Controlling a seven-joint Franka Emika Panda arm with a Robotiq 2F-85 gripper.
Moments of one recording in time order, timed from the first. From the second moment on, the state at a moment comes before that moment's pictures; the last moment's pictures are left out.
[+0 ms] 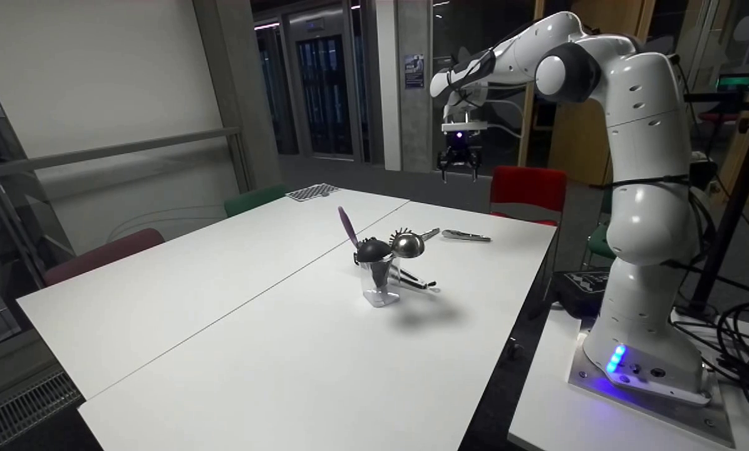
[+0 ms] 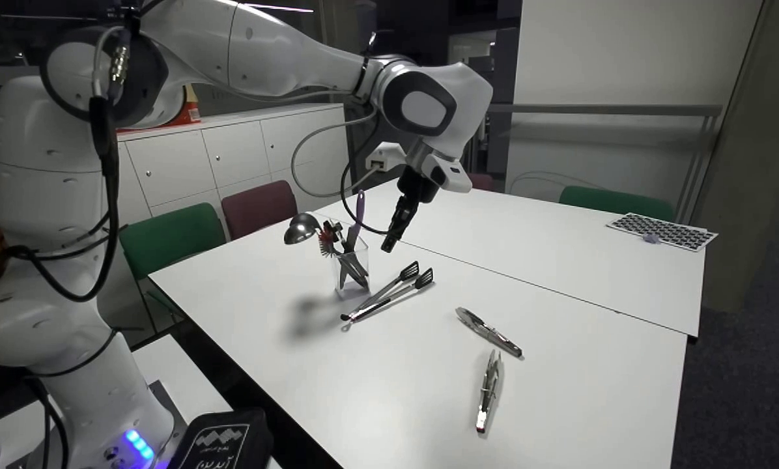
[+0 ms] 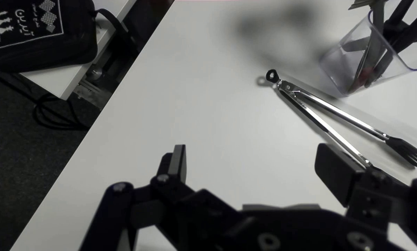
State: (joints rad) arm -0.32 0.35 -0.27 -1.56 0.27 1.45 0.40
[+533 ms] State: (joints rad) arm -0.38 0.55 -0.32 -1.47 0.32 1.55 0.58
